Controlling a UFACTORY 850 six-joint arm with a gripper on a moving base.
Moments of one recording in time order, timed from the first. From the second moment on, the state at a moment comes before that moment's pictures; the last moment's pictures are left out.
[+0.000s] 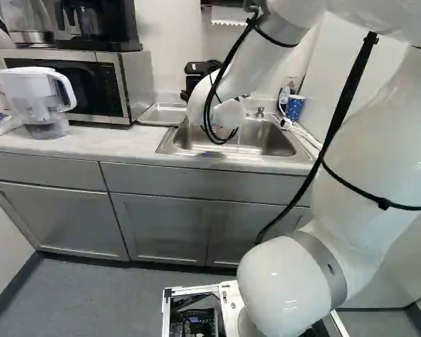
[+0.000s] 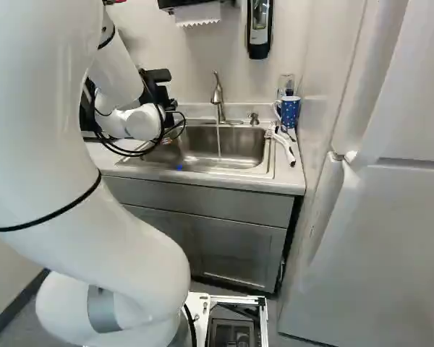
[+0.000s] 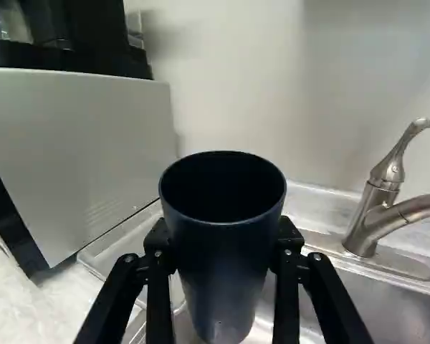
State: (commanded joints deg) arm 12.3 -0.2 -40.0 -2.7 47.3 0.0
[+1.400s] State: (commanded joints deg) arm 0.0 -3.5 -35.3 -2.7 48.3 0.0
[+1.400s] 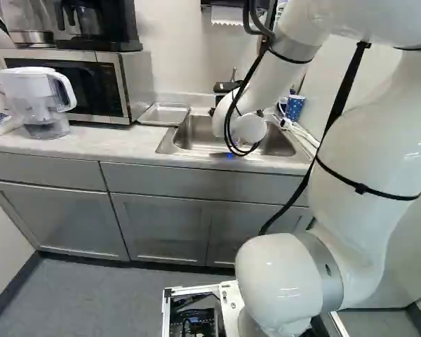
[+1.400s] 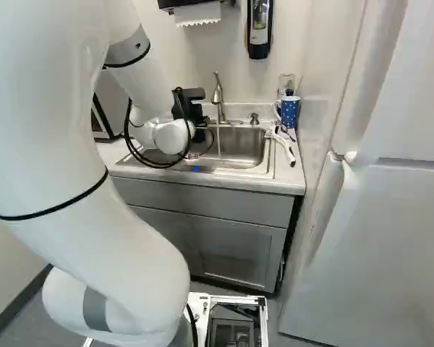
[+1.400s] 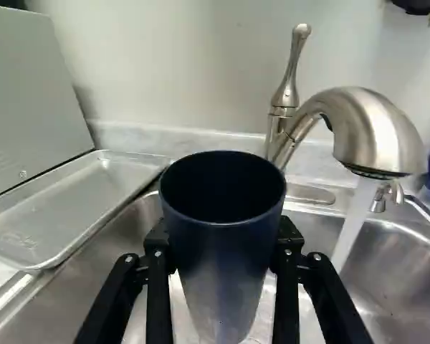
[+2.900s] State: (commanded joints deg) arm -7.7 -5.0 -33.9 -2.7 51.8 0.0
